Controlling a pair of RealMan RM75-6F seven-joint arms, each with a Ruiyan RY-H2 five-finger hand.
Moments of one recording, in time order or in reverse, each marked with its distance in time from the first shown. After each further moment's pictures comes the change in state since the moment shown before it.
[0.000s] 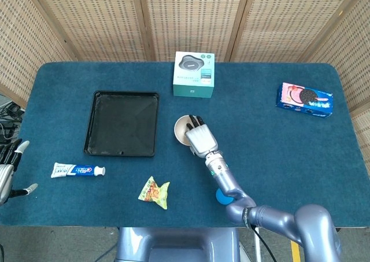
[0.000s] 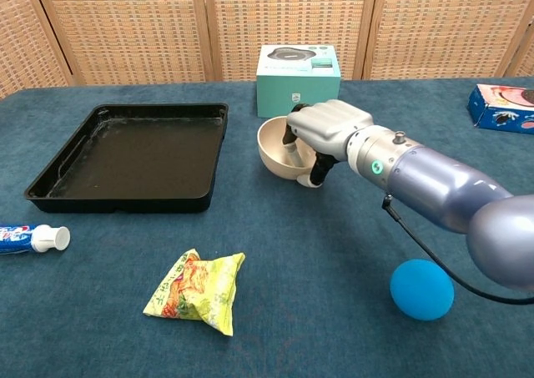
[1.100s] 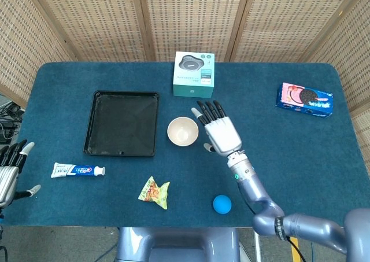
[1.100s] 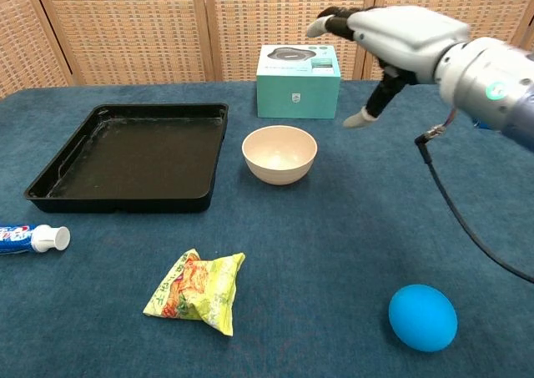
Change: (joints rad) left arm 0.010 -0.012 0.012 -0.040 0.043 0.050 0.090; right arm -0.170 0.371 -0.031 -0.487 -0.137 0.273 0.054
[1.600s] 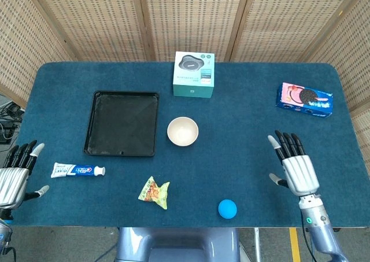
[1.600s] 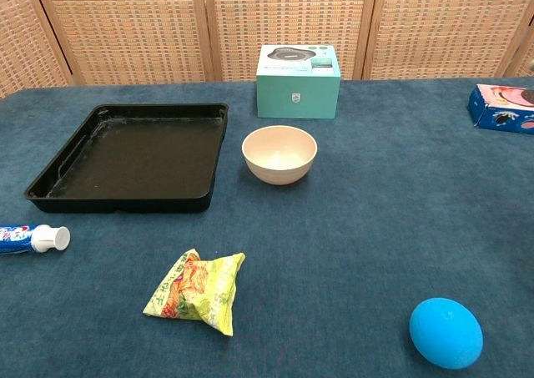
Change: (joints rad) left arm -0.002 -0.044 0.005 -0.013 0.043 0.031 0.061; right arm -0.433 0.202 -0.296 0.080 -0.264 0.389 0.373
